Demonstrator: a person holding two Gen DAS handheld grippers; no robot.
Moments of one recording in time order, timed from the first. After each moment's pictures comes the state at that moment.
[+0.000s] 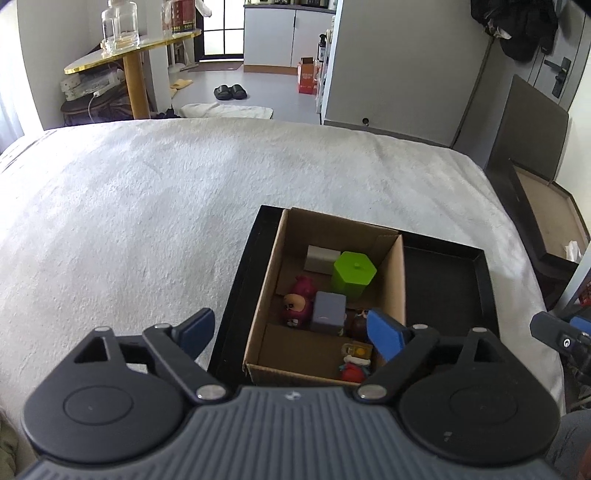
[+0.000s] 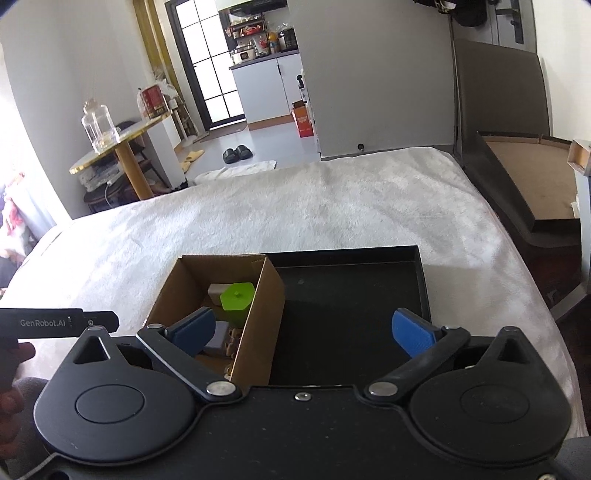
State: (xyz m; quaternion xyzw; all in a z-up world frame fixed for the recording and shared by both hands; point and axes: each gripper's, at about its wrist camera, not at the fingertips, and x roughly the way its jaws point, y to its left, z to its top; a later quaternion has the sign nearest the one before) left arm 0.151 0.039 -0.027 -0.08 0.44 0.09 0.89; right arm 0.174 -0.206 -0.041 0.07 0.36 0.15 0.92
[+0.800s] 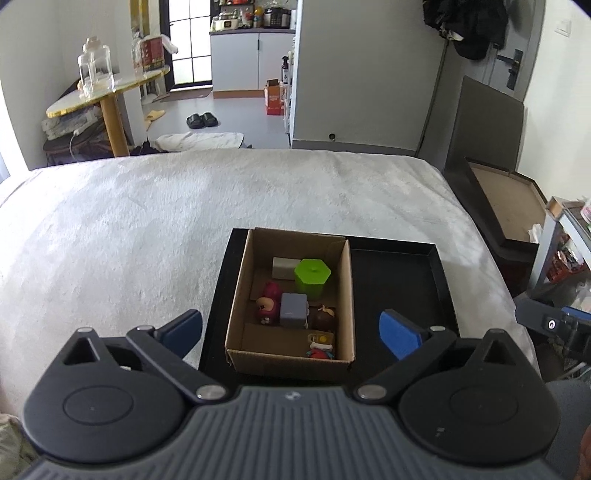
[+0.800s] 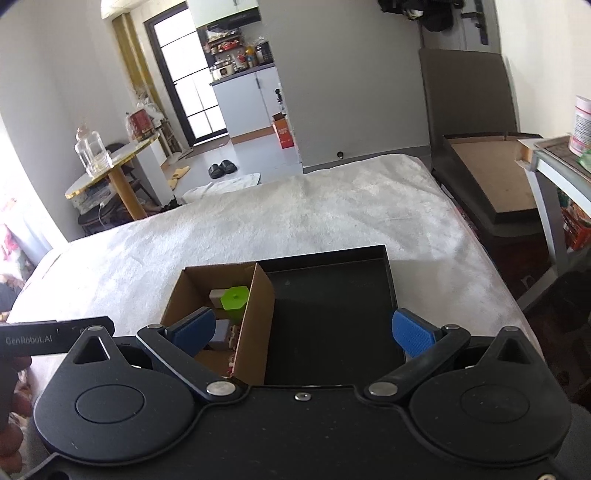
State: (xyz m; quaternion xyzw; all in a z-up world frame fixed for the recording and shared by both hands) left arm 0.103 0.000 0.027 -0.04 0.41 0.05 0.91; right arm 0.128 -0.237 -0.001 0.10 0.35 0.11 0.92
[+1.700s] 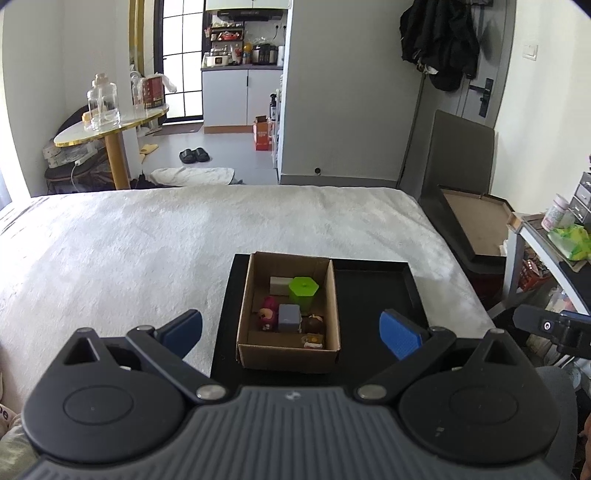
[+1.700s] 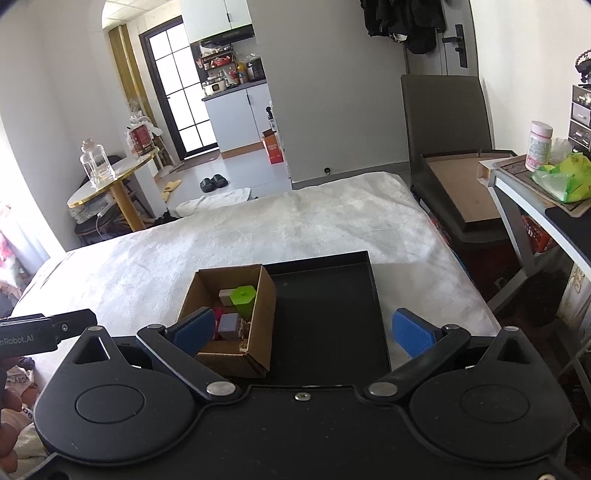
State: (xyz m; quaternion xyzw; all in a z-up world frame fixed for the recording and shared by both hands) left arm 0.026 0.005 0.076 -0.04 0.35 0.02 0.94; right arm 0.062 -0.239 0.042 0.09 0.33 0.09 0.93
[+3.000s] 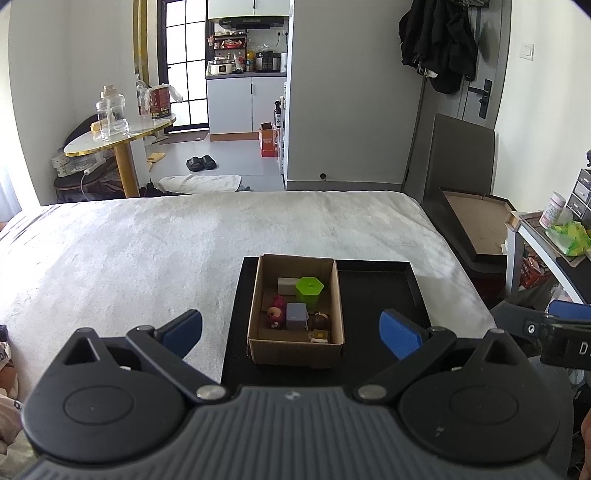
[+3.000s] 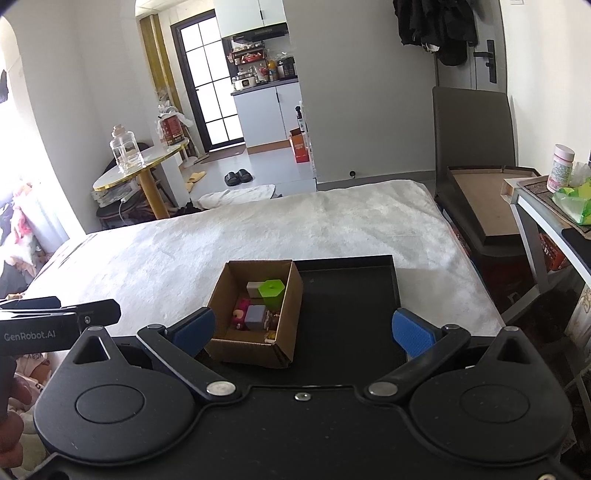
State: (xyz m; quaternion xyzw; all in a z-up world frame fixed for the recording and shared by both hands) left arm 0.000 0.003 0.091 -0.02 0.34 0.03 0.94; right arm 0.040 -0.220 0.057 0.06 0.33 0.13 0.93
